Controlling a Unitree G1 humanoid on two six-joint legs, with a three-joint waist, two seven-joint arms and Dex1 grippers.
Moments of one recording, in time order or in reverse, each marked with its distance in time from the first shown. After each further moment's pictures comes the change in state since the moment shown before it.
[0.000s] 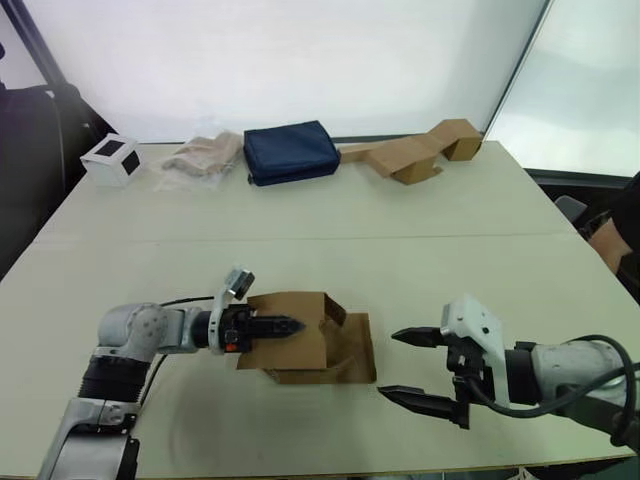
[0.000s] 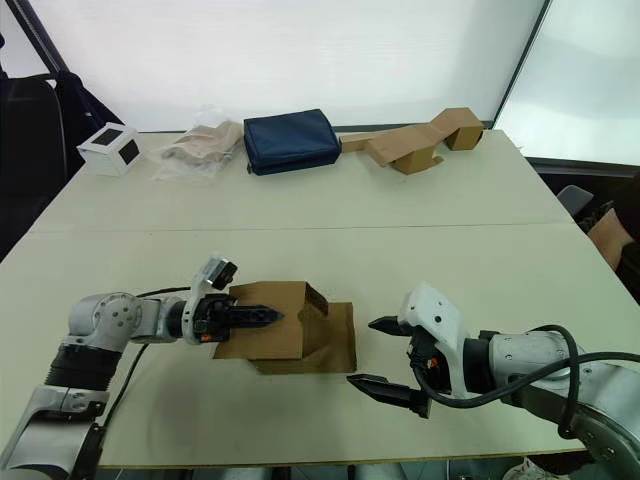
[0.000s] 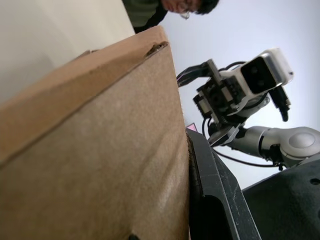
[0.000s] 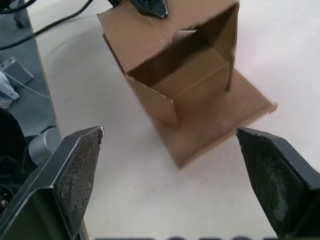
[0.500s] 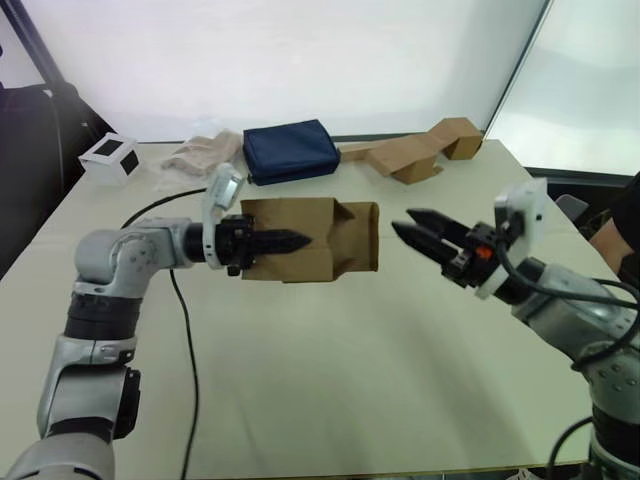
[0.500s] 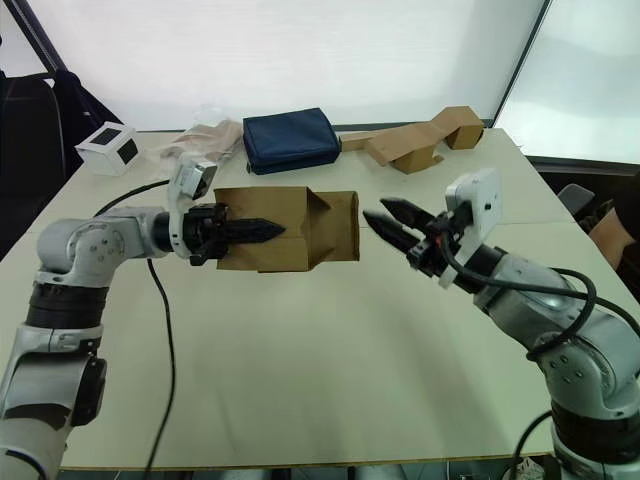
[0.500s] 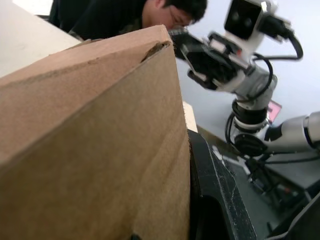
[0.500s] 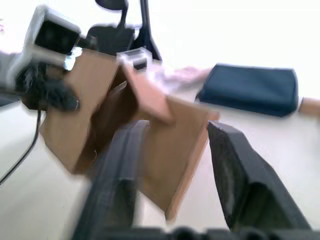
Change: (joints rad) left arm -0.357 0.062 -0.028 -0.002 0.134 -0.332 -0.075; right arm -0.438 0.362 -0.034 0.249 -0.019 -0.149 -0.359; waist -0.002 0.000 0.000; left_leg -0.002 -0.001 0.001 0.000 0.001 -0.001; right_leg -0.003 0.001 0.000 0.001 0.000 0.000
